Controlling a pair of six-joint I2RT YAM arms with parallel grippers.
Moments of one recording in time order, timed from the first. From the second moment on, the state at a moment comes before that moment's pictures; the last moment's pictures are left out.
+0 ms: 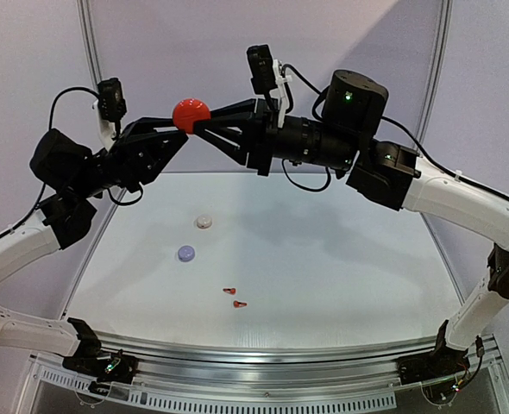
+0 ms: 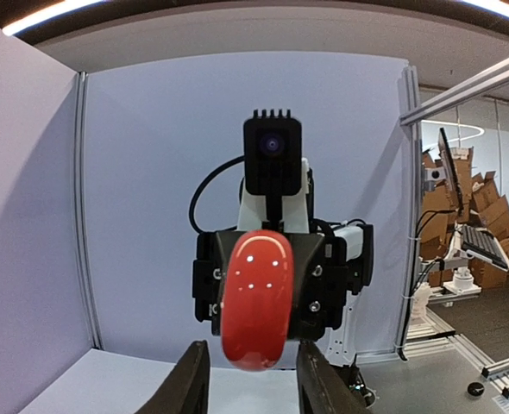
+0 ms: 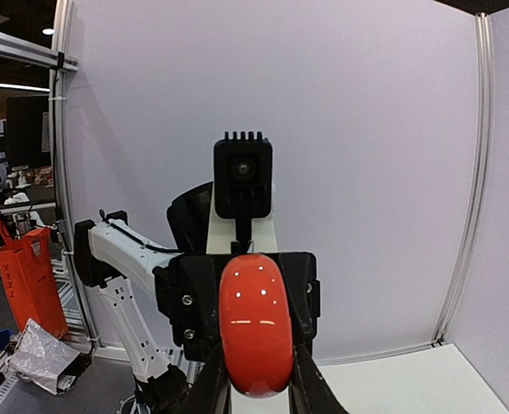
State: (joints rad) left arm -0.66 1.08 0.98 0.66 0.75 -0.41; right arm 1.09 1.65 1.71 0.16 -0.43 0.10
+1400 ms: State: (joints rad) left arm -0.66 0.98 0.99 0.24 0.78 0.25; right arm 1.09 1.66 1.75 -0.19 -0.30 -0.04
